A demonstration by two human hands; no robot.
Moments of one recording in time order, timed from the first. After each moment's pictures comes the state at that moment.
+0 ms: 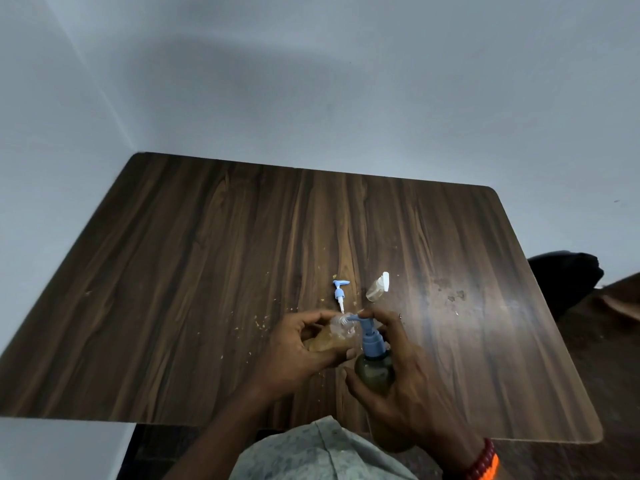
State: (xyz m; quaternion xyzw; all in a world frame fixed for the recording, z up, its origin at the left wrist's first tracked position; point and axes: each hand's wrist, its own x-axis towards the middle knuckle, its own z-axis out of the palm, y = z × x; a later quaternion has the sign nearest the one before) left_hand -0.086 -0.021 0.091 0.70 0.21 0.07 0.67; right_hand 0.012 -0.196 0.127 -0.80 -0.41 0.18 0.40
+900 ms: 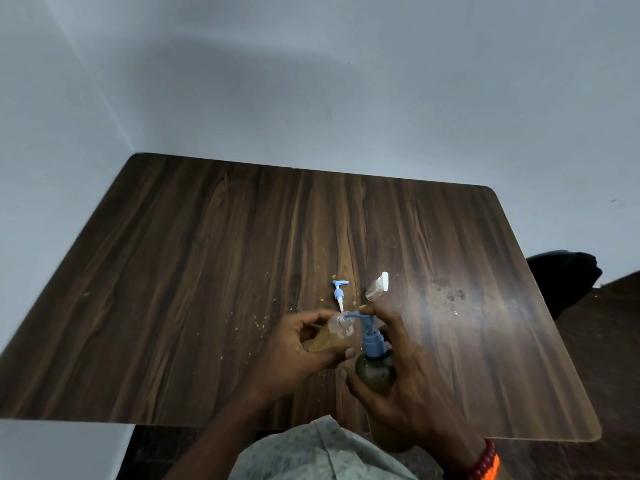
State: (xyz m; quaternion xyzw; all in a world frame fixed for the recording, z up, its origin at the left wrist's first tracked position) left_hand -0.088 -0.020 0.090 0.71 0.21 0.07 0.67; right_hand 0.012 -0.197 0.132 -0.80 -0.41 0.19 0.40
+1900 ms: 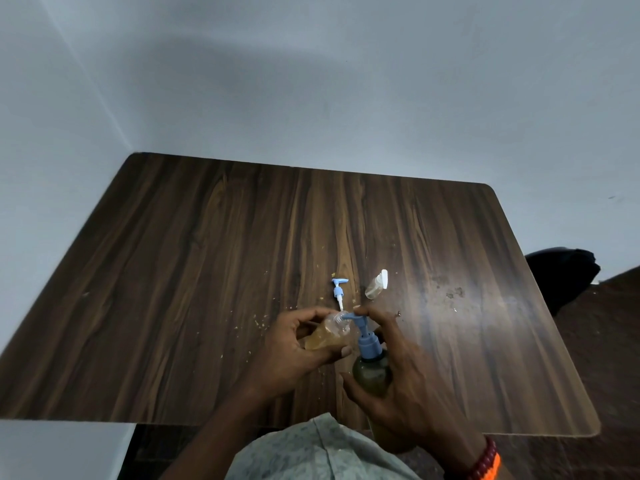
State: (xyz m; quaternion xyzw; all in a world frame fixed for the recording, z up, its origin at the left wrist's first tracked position) left_hand -0.090 -0.016 0.087 0.72 0.21 0.07 0.66; right_hand 0.008 -0.197 0.130 -0.80 -0.42 0.18 0.38
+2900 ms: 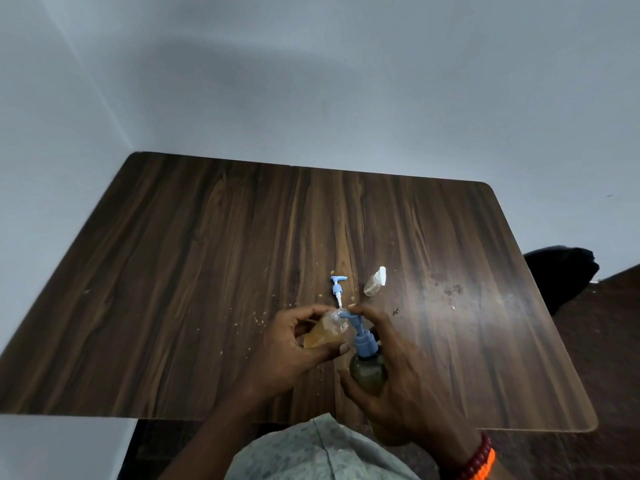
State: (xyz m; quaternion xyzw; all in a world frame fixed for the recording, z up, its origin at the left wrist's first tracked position) left_hand -0.094 -0.021 0.090 0.73 0.20 0.10 0.64; right_hand 0.004 -0.199 0.135 -0.82 -0.41 0.21 0.35
